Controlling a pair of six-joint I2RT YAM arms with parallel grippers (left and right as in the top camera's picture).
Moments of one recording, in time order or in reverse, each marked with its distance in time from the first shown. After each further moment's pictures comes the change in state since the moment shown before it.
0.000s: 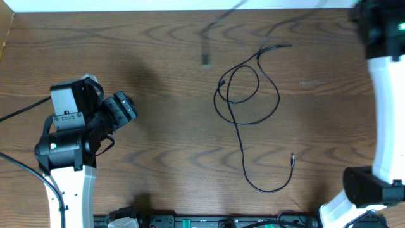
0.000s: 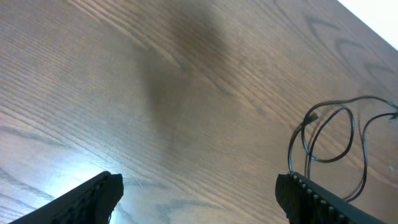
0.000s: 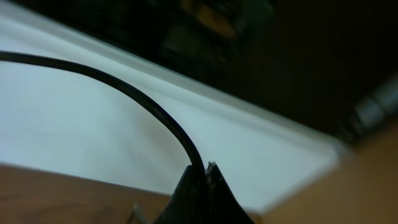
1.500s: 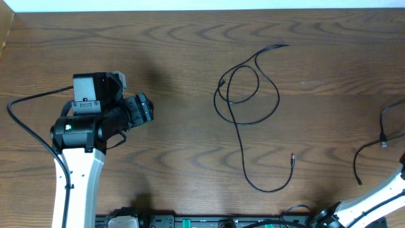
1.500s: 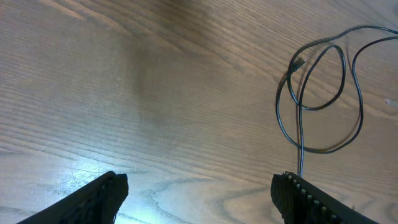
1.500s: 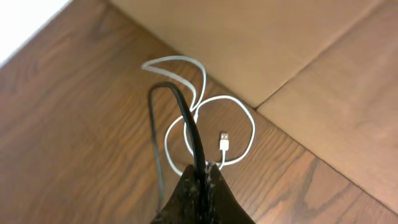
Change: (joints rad) left arm -0.106 0.093 0.000 -0.013 0.090 0.105; right arm -0.903 0.359 -0.011 -0.299 -0.246 0.496
